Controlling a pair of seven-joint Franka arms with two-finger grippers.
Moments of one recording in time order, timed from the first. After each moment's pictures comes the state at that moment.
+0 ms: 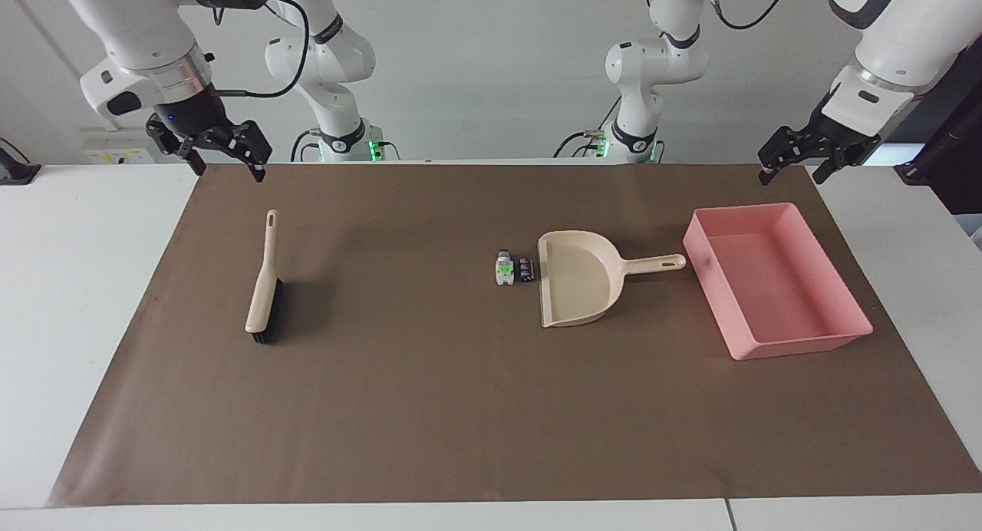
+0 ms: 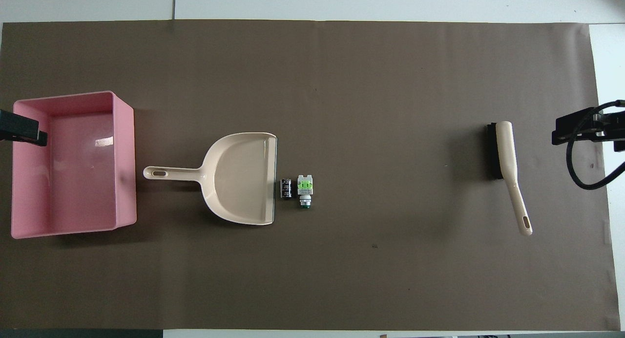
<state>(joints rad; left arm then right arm) 0.00 -0.01 0.00 -1.53 -0.02 1.48 0.05 0.03 -0.05 -0.04 -1.58 -0.03 1.49 0.14</state>
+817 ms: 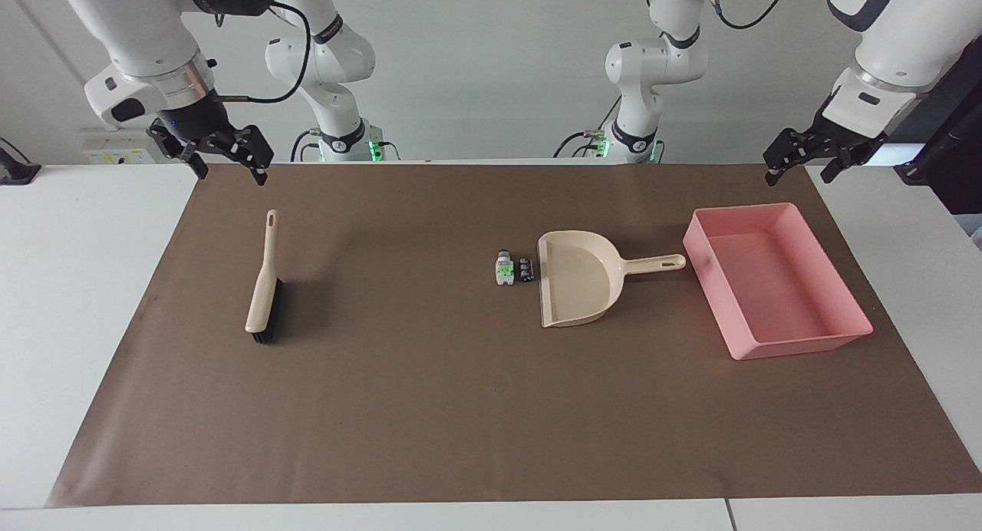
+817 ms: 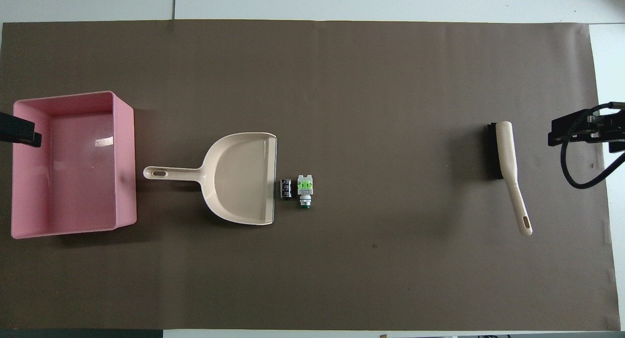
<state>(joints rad) 0.00 -0.01 -0.01 -1.55 0.03 1.50 0.10 0.02 -0.06 -0.04 -1.64 -0.03 1.53 0.13</state>
